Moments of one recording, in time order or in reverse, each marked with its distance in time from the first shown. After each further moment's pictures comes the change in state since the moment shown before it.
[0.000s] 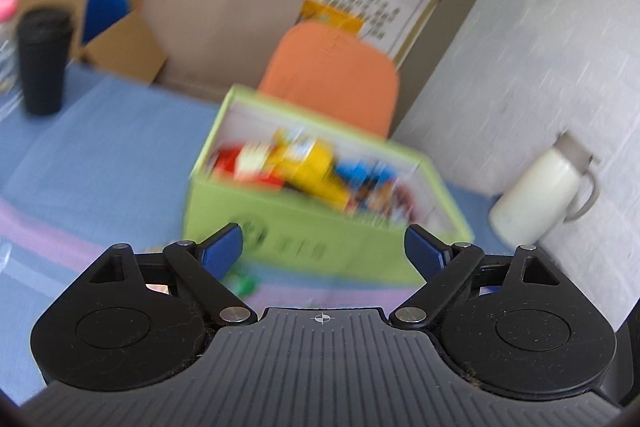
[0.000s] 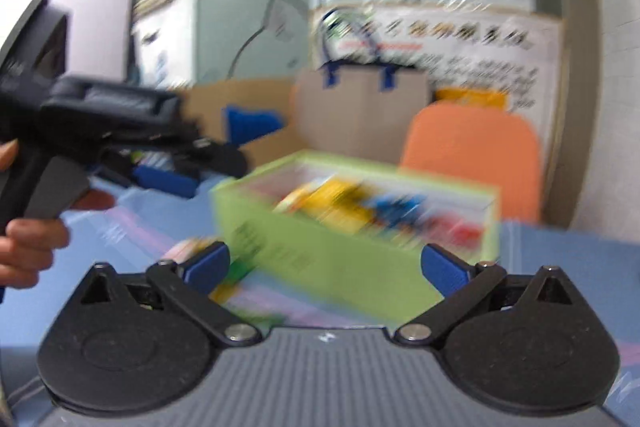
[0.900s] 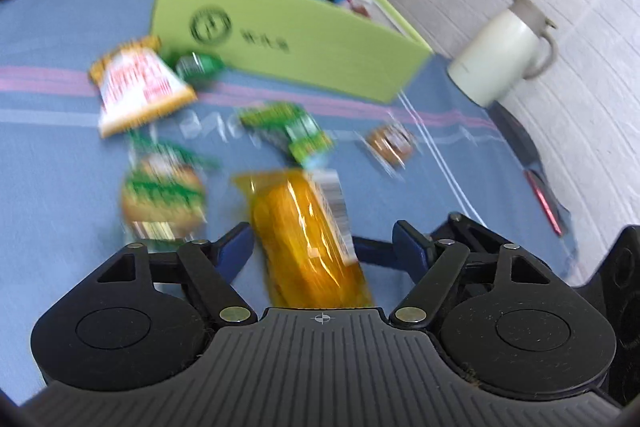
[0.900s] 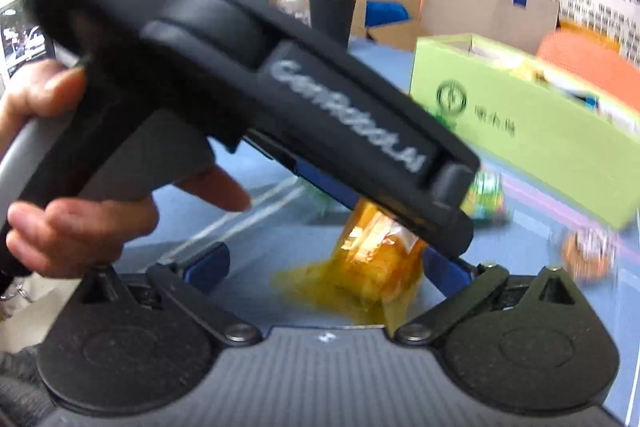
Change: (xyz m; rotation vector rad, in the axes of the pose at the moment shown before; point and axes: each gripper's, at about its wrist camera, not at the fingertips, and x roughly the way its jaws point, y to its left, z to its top) left arm -0.014 0.002 -0.094 0.074 0.330 -0.164; right arm -0.014 0.117 -0.063 -0.142 0.299 0.196
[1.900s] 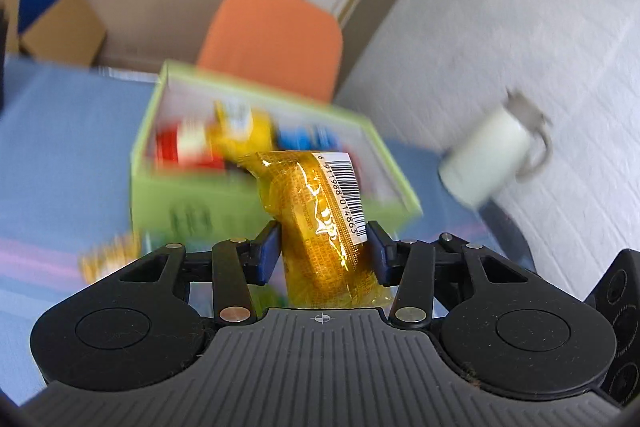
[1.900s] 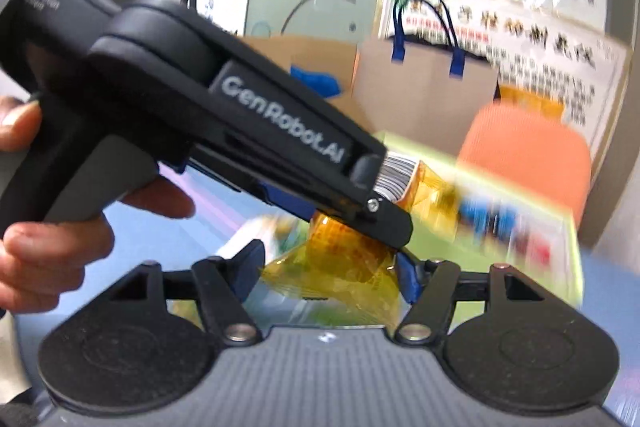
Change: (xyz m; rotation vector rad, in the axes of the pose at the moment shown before) left arm -0.014 -0.007 0.141 0.028 -0.212 0.005; right arm 0.010 -0.079 0.101 -0.027 -0.202 -0.177
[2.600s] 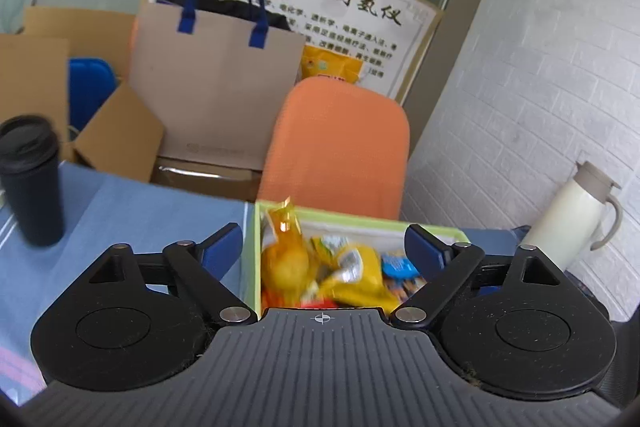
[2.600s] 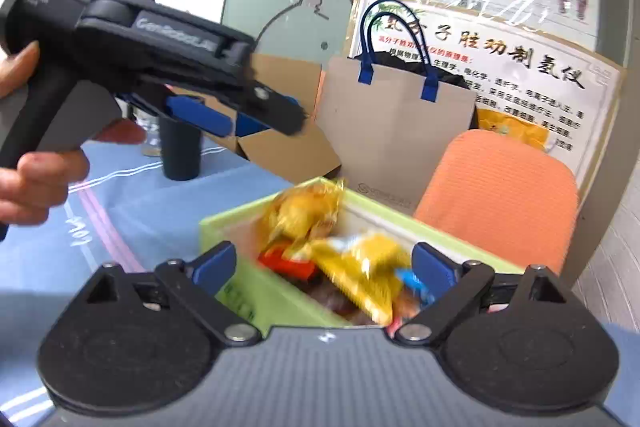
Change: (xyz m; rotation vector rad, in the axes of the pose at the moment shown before) left arm -0.007 0.048 0.038 0.054 -0.222 0.170; right arm 0.038 -0.060 0.013 -0.003 -0.055 -0.058
